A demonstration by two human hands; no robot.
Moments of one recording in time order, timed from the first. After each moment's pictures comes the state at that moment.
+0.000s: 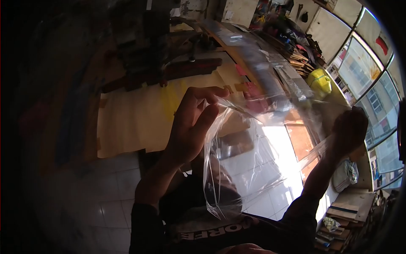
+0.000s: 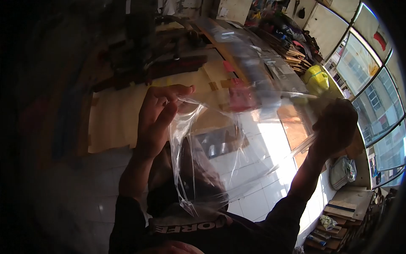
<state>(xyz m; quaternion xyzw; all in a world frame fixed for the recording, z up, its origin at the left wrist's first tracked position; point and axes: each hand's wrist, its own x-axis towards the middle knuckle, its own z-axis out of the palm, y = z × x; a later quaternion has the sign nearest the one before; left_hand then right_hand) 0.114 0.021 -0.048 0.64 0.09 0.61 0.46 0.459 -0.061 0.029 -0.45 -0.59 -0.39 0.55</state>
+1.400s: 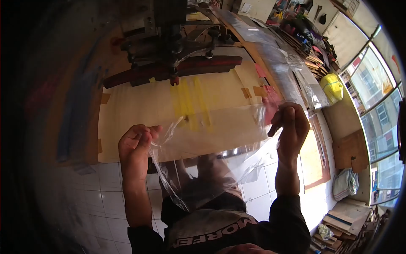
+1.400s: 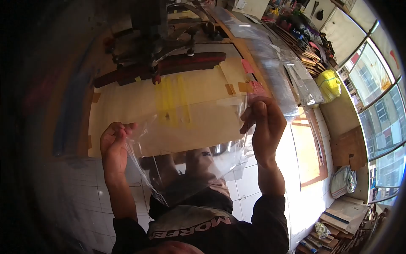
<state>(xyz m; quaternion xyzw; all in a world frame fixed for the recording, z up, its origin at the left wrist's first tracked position) -0.009 0.024 -0.115 0.44 0.34 0.66 0.50 0.311 0.042 -0.054 -0.41 -0.59 0.26 0.65</state>
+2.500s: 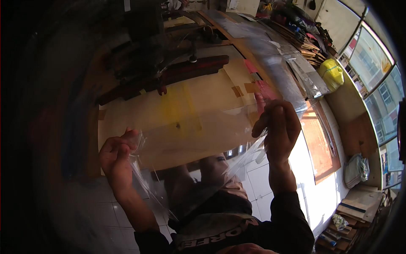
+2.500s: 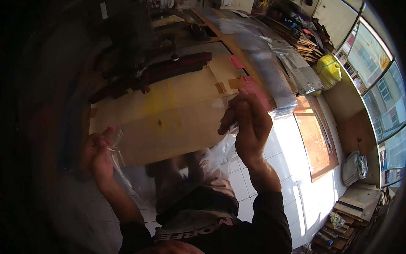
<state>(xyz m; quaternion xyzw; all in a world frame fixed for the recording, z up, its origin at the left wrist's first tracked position) -0.030 0.030 -0.105 0.54 0.37 0.66 0.37 0.303 0.038 -0.057 -0.36 -0.56 0.27 0.69</state>
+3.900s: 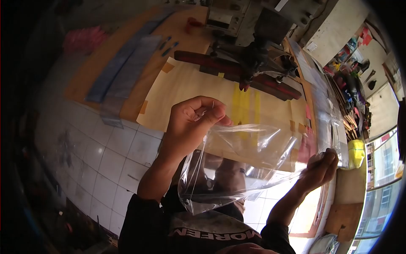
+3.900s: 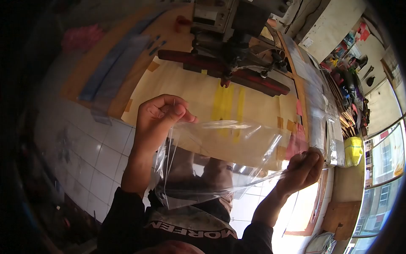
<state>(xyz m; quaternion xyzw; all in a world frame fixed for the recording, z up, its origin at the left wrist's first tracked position) -0.013 0.017 -0.076 0.46 0.33 0.69 0.45 0.267 0.053 -0.061 -0.42 -0.43 0.13 0.79</state>
